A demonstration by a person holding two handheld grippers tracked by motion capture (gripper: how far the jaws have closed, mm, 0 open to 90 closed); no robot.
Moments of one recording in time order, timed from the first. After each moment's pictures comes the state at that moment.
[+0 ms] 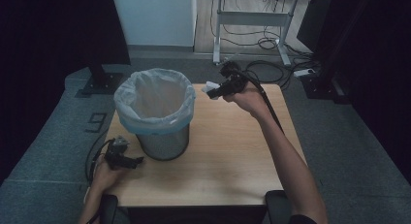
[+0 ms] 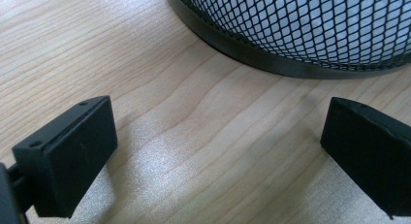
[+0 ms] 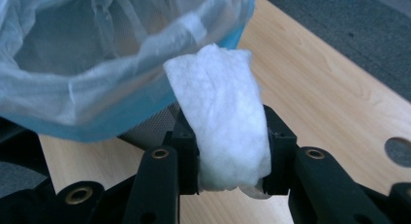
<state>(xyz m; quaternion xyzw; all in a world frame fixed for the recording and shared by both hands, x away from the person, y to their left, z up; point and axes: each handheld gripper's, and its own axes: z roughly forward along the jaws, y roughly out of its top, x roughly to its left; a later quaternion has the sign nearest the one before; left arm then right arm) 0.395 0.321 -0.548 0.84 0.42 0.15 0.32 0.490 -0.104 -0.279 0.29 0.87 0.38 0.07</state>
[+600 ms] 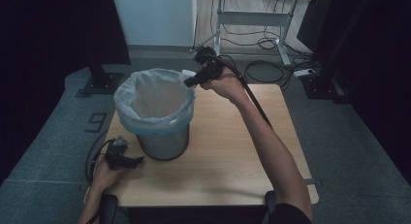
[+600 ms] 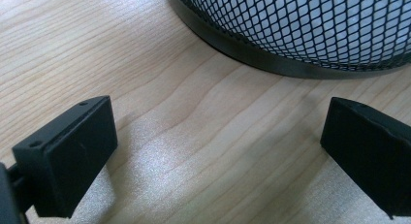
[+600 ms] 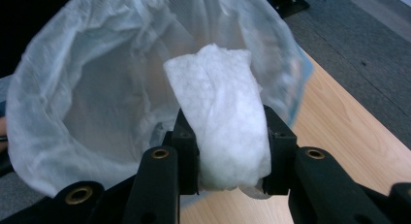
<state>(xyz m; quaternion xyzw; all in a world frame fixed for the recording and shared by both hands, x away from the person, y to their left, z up) 0.395 0.321 -0.548 0.84 0.42 0.15 0.32 0.497 -0.033 -0.242 0.24 0.89 0.38 0.07</state>
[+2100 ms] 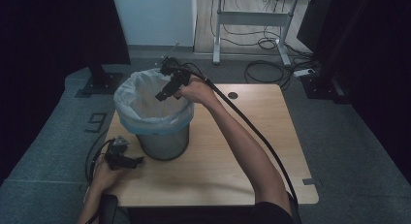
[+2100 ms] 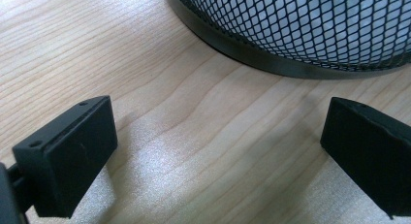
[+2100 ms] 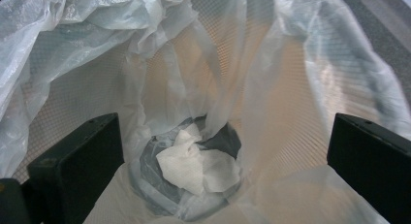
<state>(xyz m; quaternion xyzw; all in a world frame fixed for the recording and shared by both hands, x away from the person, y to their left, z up) 0.396 0.321 -0.548 0.84 0.42 0.15 0.32 0.505 0.048 -0.275 0.20 0.92 0.33 0.10</state>
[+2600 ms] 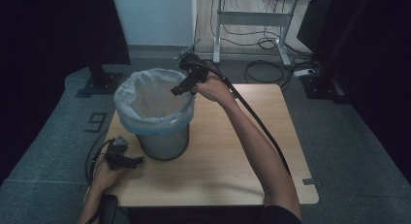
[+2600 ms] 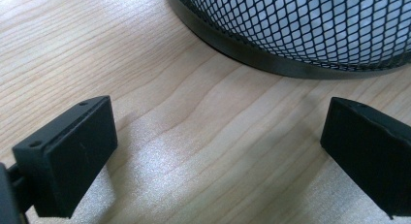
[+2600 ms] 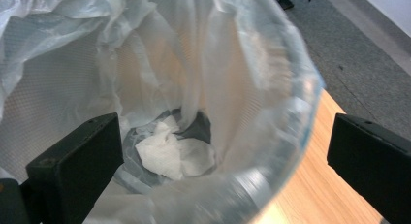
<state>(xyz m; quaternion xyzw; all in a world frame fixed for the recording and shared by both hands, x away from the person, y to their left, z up) 0.396 0.321 -0.548 0.84 0.42 0.15 0.32 0.510 -0.004 -0.268 0.23 0.90 0.36 0.12</state>
